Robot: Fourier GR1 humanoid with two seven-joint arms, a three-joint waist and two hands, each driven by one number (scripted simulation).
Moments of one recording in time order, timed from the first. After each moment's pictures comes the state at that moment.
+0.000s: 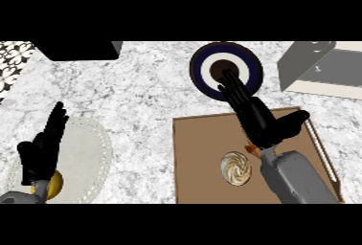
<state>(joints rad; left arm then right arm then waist) -0.05 0.52 -0.26 -1.40 0.31 0.41 -0.08 -0.36 -0.20 0.34 -1.43 -0.42 -0.05 -0.04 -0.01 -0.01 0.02</state>
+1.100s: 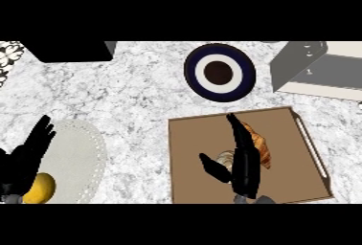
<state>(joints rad) 0.05 0.60 -0.18 -1.40 0.43 0.23 -0.02 -0.12 -0.12 0.60 -1.38 0.71 -0.89 0.41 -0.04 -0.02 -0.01</state>
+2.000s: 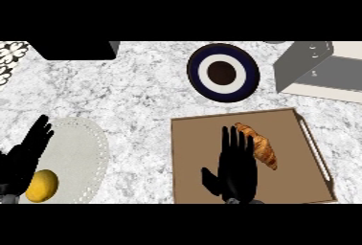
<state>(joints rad) 0.06 0.60 -0.16 -1.40 0.44 0.20 -0.02 -0.16 -0.11 0.70 -1.58 1.11 0.02 1.09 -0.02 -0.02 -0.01</state>
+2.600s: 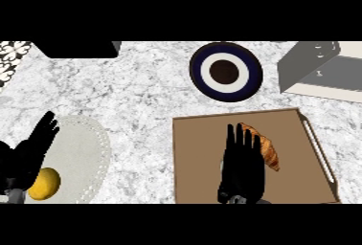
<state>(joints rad) 0.02 0.57 -0.16 -1.38 0.41 0.19 0.00 -0.15 -0.06 0.62 -1.71 1.15 0.33 1.10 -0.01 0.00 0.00</state>
